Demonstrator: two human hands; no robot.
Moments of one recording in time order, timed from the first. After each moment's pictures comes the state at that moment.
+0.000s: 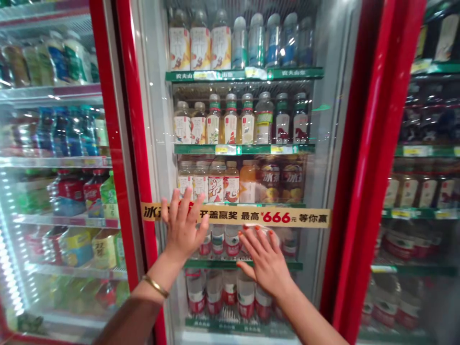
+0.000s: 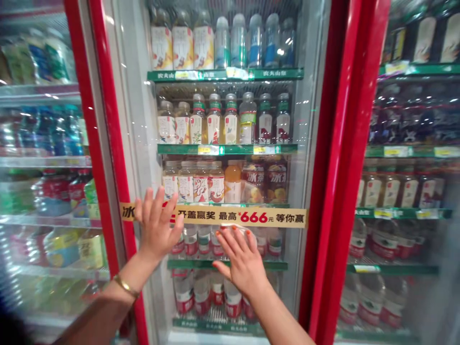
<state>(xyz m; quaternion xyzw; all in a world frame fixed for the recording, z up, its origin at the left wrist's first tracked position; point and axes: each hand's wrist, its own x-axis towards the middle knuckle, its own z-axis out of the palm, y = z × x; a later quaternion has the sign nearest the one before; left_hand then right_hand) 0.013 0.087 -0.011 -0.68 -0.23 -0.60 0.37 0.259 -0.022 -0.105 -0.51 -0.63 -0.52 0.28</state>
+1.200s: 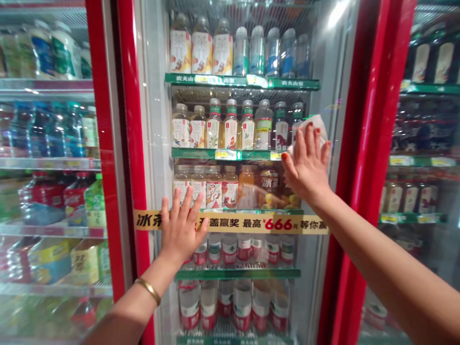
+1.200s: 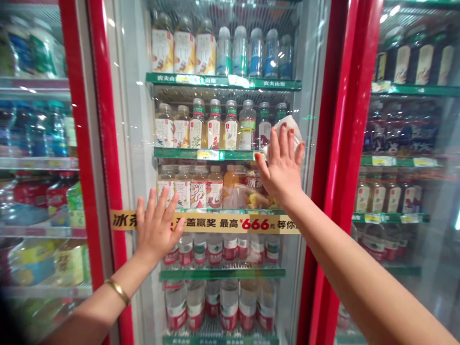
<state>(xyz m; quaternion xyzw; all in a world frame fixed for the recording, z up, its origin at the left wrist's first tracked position) 0.009 0.107 0.003 -0.70 -0.23 -0.57 0.36 0.335 -0.029 0.147 -0.58 -0.51 -0.50 0.38</state>
